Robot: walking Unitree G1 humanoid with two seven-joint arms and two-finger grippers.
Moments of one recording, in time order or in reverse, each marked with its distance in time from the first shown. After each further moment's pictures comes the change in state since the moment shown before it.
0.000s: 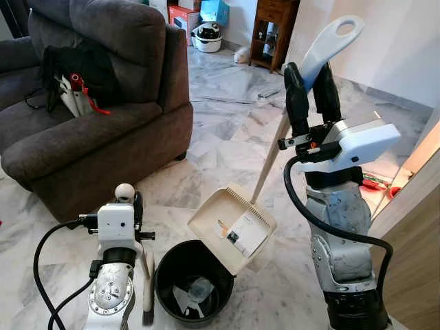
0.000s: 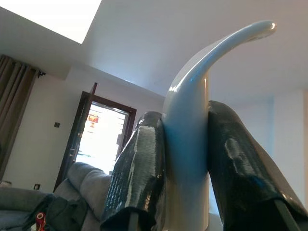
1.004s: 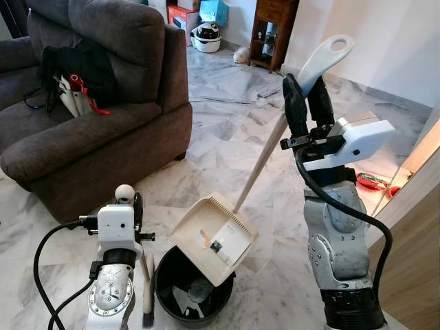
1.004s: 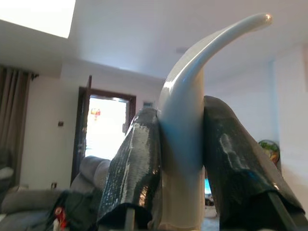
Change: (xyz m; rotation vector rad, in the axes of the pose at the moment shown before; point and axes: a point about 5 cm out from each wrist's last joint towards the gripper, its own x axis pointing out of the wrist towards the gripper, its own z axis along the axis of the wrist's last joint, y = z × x) left arm -0.001 0.000 -0.001 -0.003 0.003 0.002; right arm -0.002 -0.005 -0.012 0.141 0.070 -0.046
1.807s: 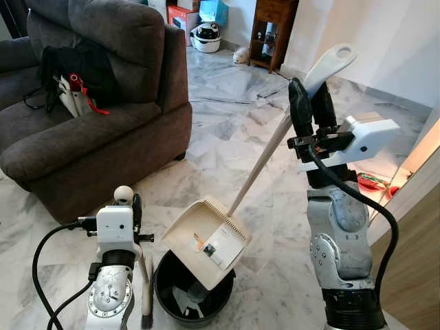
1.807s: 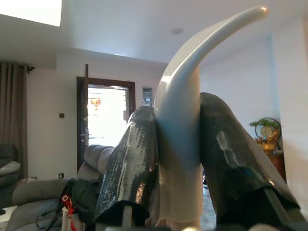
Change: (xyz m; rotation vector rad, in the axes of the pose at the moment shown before) left arm -0.002 0.001 -0.002 0.003 0.010 0.005; right arm -0.003 -0.006 -0.011 0.069 0.069 0.003
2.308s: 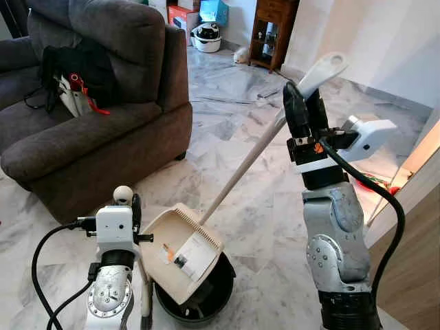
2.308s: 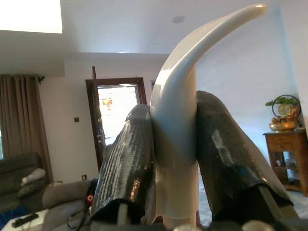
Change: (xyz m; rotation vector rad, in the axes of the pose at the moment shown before) left arm 0.000 0.001 0.000 0.000 0.000 0.003; right arm -0.001 0.003 -0.002 0.150 0.027 -0.001
